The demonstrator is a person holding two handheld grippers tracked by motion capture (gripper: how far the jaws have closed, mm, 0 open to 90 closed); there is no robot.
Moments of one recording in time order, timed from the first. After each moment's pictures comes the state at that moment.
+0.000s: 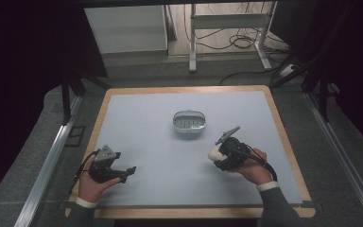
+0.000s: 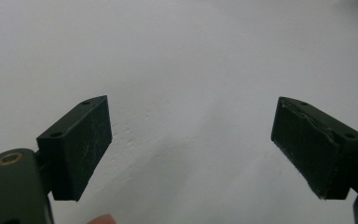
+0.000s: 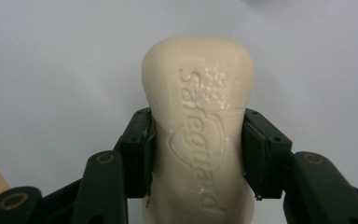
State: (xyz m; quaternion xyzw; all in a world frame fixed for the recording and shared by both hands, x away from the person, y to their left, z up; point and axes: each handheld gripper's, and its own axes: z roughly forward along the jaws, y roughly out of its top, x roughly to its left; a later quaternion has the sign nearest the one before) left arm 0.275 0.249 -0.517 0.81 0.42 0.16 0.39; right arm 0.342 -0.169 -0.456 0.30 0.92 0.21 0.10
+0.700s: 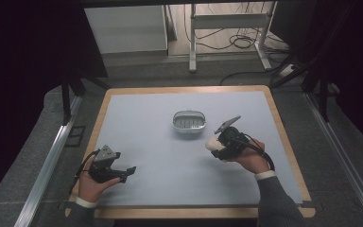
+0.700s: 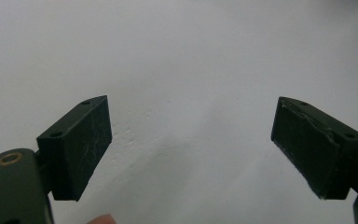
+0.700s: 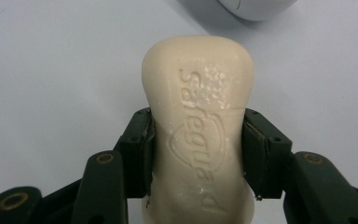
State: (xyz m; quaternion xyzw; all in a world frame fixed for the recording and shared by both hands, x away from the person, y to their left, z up) left arm 0.275 0.250 -0.517 0.81 0.42 0.16 0.39; right arm 0.367 -0.165 -0.443 0.30 0.92 0.24 0.10
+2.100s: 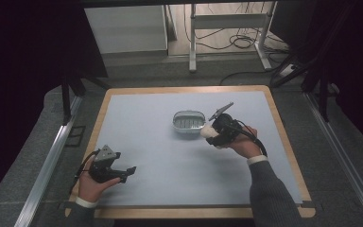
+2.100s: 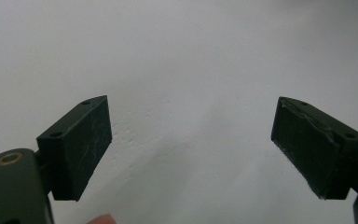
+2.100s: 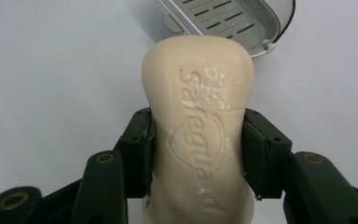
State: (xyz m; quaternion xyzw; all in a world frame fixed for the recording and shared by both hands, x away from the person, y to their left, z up) left arm 0.275 0.249 -0.518 0.81 0.41 0.16 0.39; right arm 0.405 -0.148 -0.434 0.29 0.92 0.24 0.12
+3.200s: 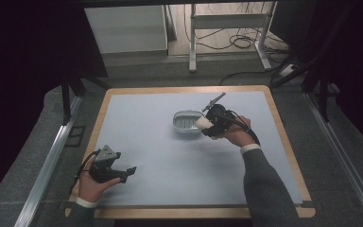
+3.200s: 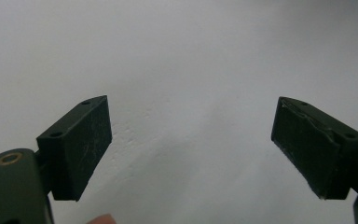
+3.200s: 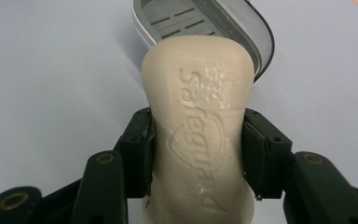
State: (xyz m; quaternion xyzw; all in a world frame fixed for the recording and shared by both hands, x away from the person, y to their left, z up) left arm 0.275 0.249 -0.518 0.81 0.42 0.16 0.39; right arm 0.433 -0.128 -0.424 0.28 0.92 0.24 0.12
